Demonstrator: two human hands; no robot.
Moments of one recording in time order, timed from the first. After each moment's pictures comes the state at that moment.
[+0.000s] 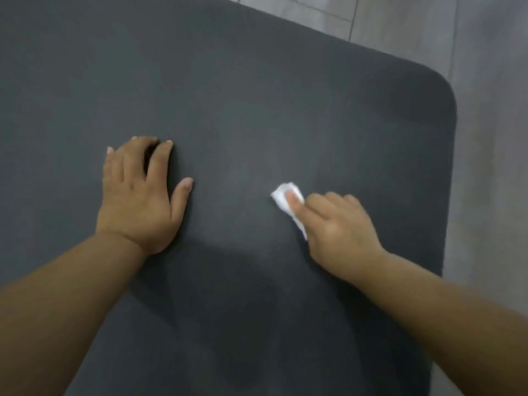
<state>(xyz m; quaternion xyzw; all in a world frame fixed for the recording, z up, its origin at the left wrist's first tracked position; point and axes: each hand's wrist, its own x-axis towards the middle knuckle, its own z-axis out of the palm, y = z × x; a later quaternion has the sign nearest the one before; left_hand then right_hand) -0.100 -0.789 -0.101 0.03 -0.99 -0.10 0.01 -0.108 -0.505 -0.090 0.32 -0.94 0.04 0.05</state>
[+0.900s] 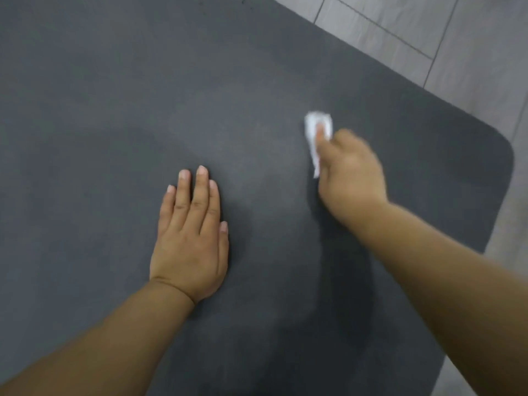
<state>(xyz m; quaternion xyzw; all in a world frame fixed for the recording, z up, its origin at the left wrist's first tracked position) -0.106 -0.796 -0.104 0.02 -0.99 -0.13 0.00 -0.253 -0.604 -0.082 0.23 -0.97 0.04 -0.06</state>
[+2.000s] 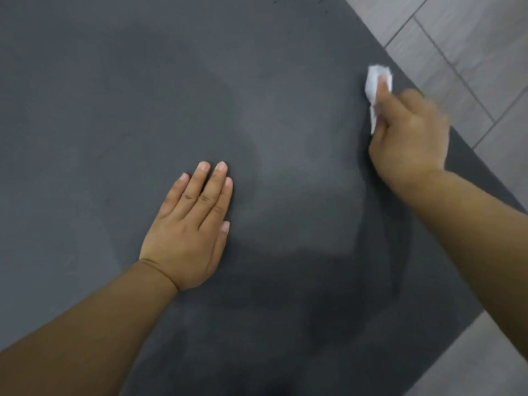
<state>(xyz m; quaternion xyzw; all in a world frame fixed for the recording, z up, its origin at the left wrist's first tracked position) -0.107 -0.800 -0.100 0.03 -0.99 -0.12 -0.02 -0.360 -0.612 -0.084 0.33 -0.94 -0.02 0.00</state>
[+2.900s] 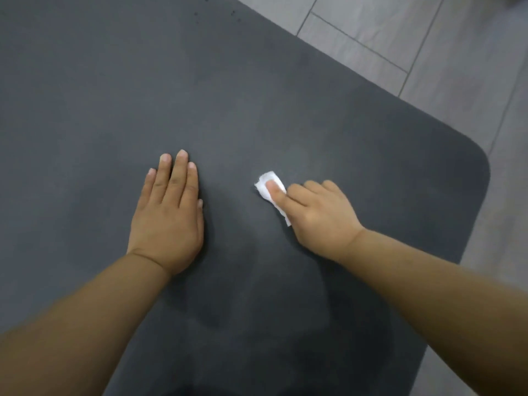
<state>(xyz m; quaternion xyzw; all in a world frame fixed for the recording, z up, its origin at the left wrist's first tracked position) -0.111 -0.785 -0.096 0.08 -0.99 -0.10 -0.05 -0.212 -0.565 -0.085 0.46 -0.88 0.05 -0.02</state>
